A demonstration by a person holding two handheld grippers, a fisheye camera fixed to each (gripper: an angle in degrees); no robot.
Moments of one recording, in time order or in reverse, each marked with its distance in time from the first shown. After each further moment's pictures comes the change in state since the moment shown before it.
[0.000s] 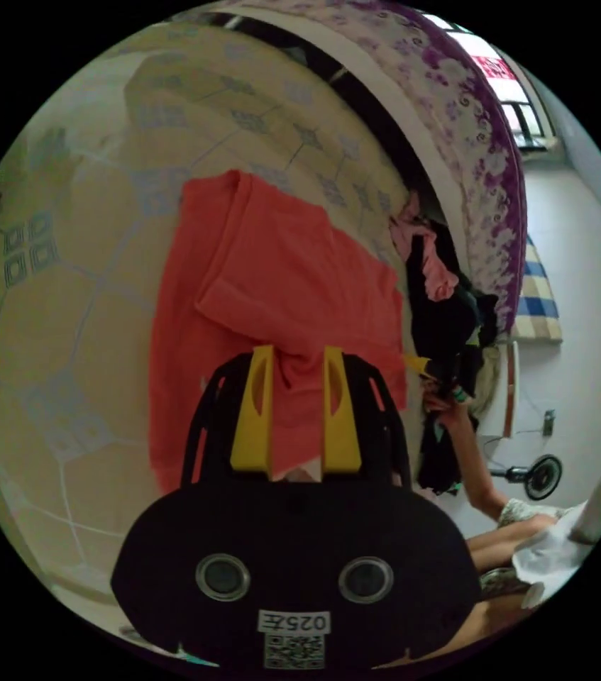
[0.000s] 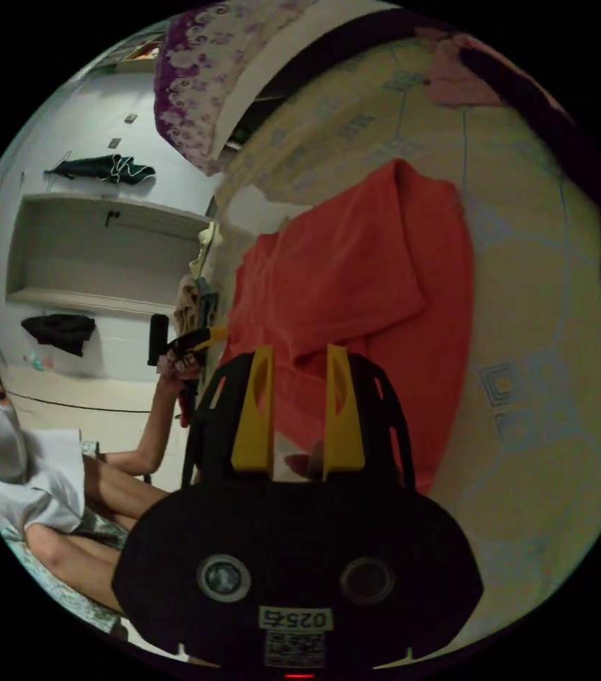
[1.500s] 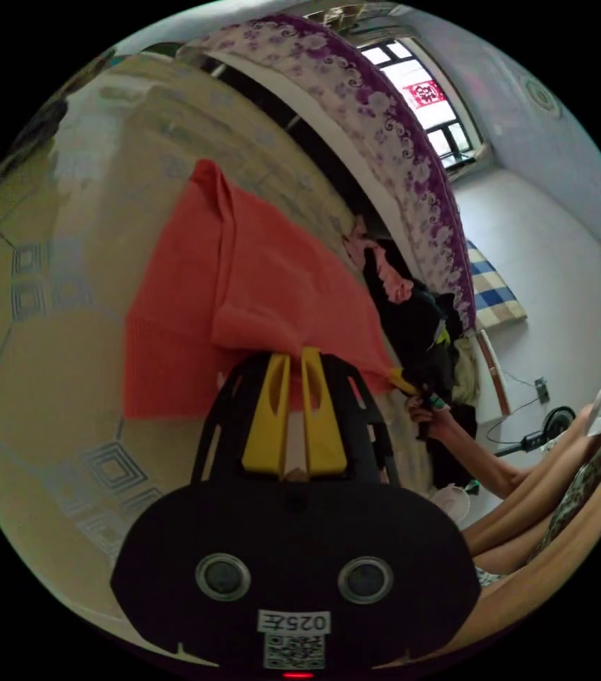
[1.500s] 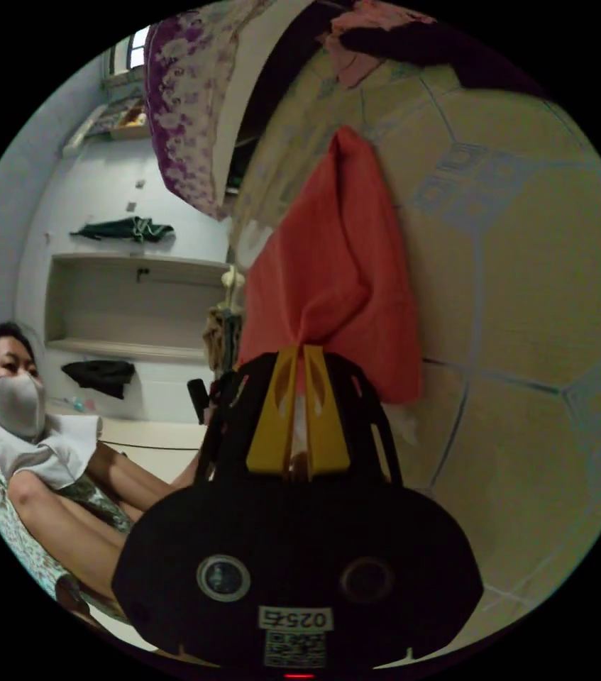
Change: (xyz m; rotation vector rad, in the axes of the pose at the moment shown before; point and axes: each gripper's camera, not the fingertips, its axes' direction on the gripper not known) left arm -0.082 0.167 -0.069 0.281 0.082 0.198; right arm 0.135 0.059 0.100 0.280 -0.214 0.068
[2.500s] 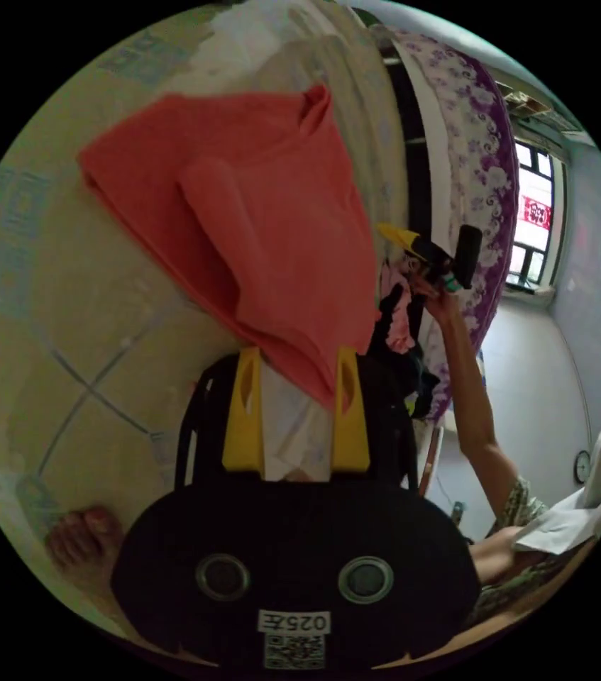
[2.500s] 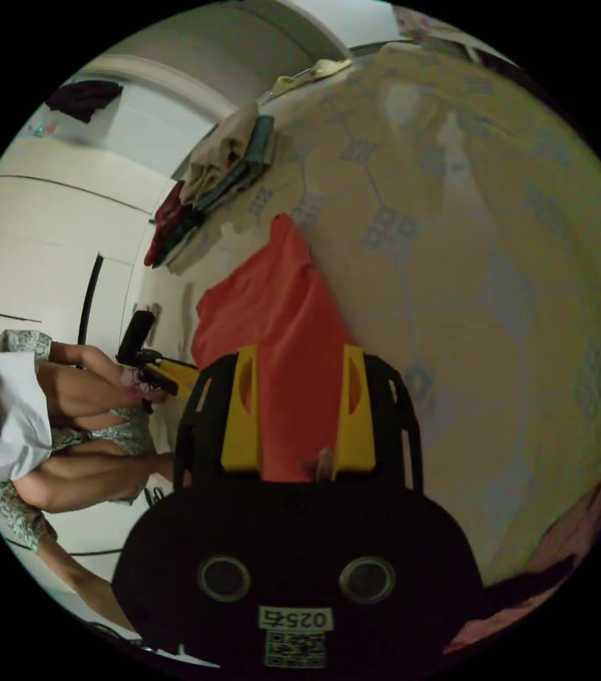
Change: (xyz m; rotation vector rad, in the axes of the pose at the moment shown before) left arm 0.006 0.070 0.053 0.022 0.101 -0.661; right arm -0.124 -0.199 0.560 -0.995 0.314 -0.813
